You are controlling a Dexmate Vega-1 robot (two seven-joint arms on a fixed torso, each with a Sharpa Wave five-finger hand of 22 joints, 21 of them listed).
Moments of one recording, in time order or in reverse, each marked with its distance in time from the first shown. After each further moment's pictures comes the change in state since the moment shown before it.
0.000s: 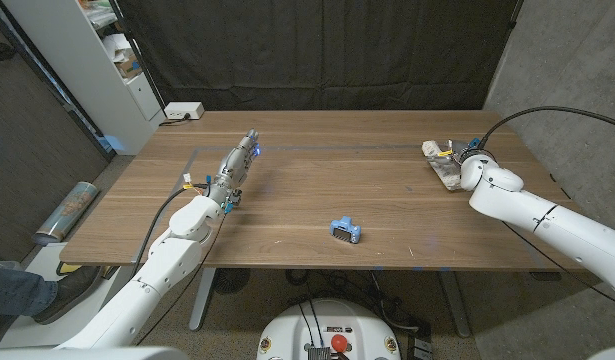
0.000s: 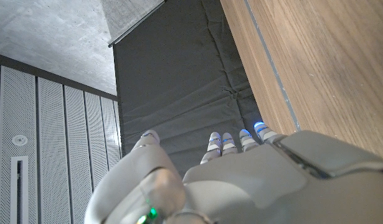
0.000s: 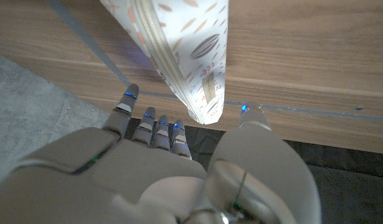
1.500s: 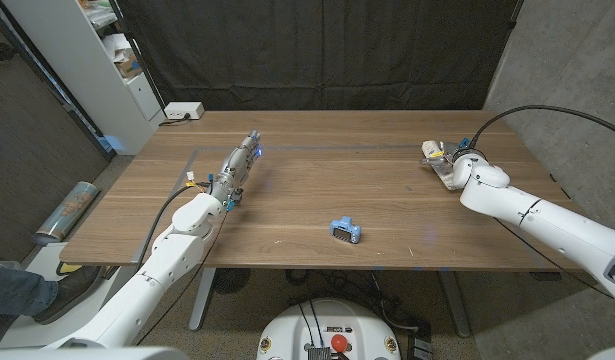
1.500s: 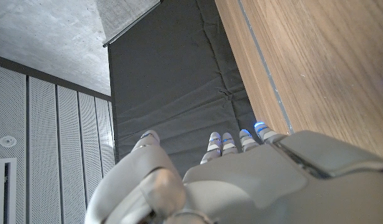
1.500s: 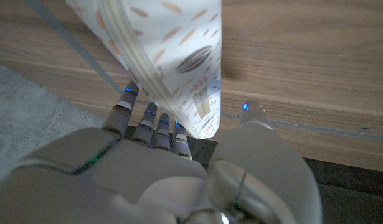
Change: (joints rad) left arm -0.040 -0.017 0.008 0.051 0.007 0.020 -0.025; left_hand -0.004 0.004 -0.002 -0.002 0.000 0.000 0.000 0.000 0.000 0.000 0.000 0.000 0.000 0.000 0.000 0.000 0.000 0.002 0.009 -0.015 0.000; right arm 0.083 0.044 -0.085 0.091 -0.045 0.007 0.045; right_hand 0.028 -0.001 -0.001 -0.023 0.037 0.059 0.002 0.014 0.000 0.074 -0.009 0.021 0.000 0.103 -0.024 0.039 0.007 0.177 -0.008 0.041 0.005
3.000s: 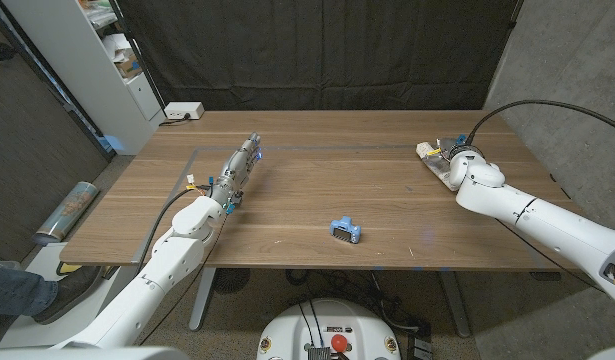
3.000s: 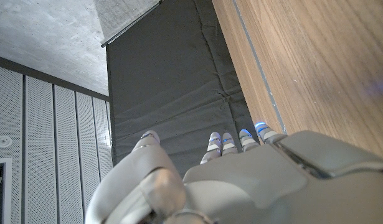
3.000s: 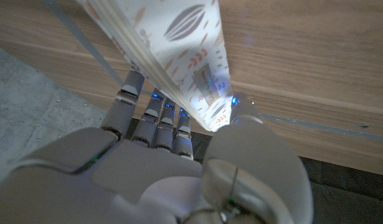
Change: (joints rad) left arm 0.013 -0.003 -0.003 0.003 -0.004 -0.005 -0.004; left_hand -0.004 0.004 -0.004 -0.004 0.000 0.000 0.000 0.000 0.000 0.005 -0.005 0.000 0.000 0.000 0.000 0.000 0.000 0.000 0.011 -0.011 0.000; right arm 0.006 0.011 -0.011 -0.020 -0.060 -0.025 -0.005; right_hand 0.129 0.081 0.054 -0.062 0.015 0.202 -0.023 0.034 0.000 0.243 -0.043 0.046 0.005 0.247 -0.069 0.088 0.031 0.293 -0.083 0.048 0.002
